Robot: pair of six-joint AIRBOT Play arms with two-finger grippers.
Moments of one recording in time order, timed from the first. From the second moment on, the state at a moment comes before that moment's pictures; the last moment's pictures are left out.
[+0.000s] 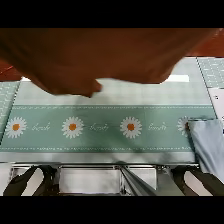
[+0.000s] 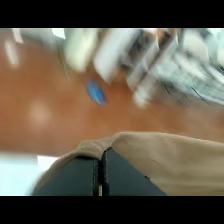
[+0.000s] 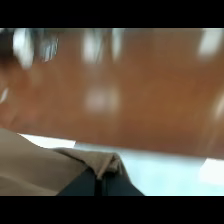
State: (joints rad) left arm 0.42 -0.82 1.48 0.58 -0.97 -1.24; right arm -0.22 -0.98 1.85 -1.02 1.19 1.39
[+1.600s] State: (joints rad) left arm -0.01 -1.32 1.32 1.53 -0.84 -1.74; right arm -0.22 -1.26 1.28 -1.04 1.05 1.38
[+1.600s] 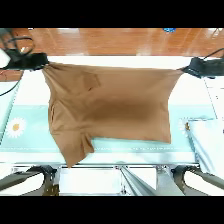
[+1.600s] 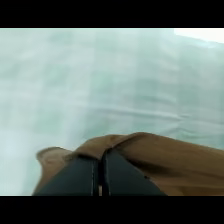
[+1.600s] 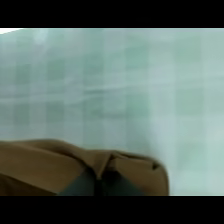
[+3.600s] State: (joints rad) left arm 0.67 -1.14 0.63 1.08 -1.37 -1.35; right arm -0.45 -0.88 0.56 -0.99 1.12 1.36
